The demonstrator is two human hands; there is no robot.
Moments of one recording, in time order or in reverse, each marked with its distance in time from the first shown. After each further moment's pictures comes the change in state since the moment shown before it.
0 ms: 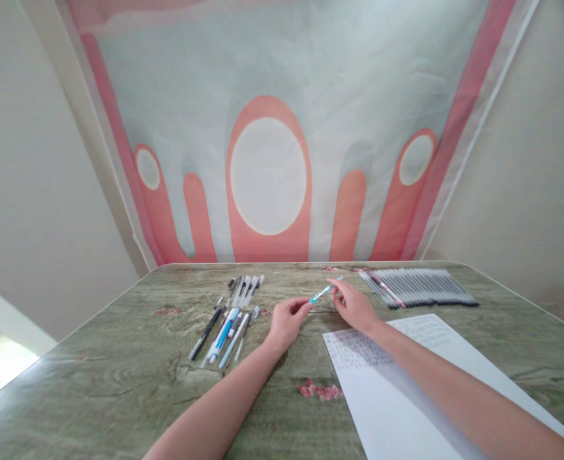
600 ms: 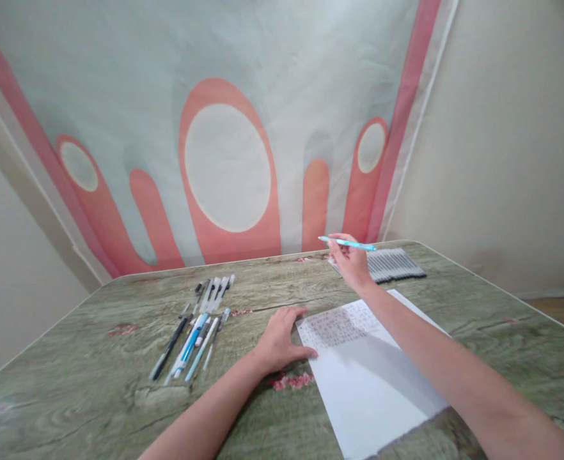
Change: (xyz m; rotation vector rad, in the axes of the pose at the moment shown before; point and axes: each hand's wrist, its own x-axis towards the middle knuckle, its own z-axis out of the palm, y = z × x) left_hand -0.028 0.025 0.021 0.553 -0.489 0.301; right_hand 0.039 -0.015 -0.074 0.186 0.467 0.082
